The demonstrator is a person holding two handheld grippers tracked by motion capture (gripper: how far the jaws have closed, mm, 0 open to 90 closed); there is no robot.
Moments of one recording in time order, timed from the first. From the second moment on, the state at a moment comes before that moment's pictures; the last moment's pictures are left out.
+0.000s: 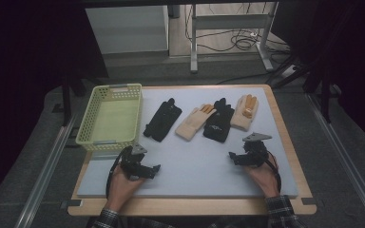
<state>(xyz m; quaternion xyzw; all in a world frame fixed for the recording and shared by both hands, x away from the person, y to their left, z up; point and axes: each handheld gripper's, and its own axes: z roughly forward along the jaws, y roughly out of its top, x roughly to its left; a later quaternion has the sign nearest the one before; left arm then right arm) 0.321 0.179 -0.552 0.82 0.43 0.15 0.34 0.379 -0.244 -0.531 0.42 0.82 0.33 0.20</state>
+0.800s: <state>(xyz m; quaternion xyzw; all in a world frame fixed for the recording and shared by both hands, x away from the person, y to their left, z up) 0.321 0.179 -0.552 0.82 0.44 0.15 0.34 0.405 -0.179 -0.511 0.36 0.84 0.38 0.15</state>
